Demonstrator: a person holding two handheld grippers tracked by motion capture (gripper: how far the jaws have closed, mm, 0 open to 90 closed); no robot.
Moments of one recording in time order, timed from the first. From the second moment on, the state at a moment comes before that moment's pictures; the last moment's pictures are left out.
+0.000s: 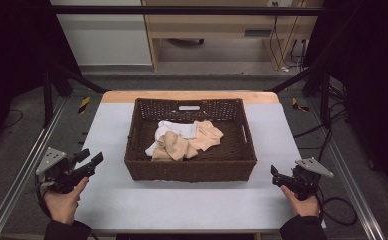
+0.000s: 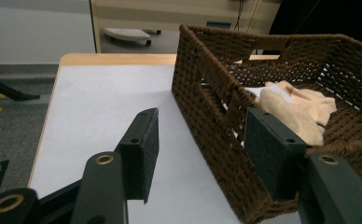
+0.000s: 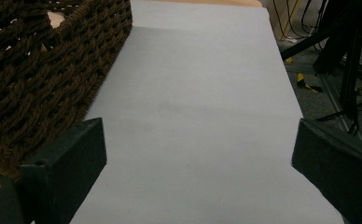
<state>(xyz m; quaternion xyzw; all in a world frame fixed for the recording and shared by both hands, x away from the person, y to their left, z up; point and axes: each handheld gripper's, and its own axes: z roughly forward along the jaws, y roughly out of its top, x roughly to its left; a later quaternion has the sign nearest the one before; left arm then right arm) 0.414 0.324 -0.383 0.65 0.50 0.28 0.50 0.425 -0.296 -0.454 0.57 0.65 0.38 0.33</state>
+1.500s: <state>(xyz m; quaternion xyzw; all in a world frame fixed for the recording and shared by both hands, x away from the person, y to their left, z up) 0.464 0.237 -0.314 0.67 0.44 0.28 0.52 0.429 -0.294 -0.452 0.57 0.65 0.38 0.34</state>
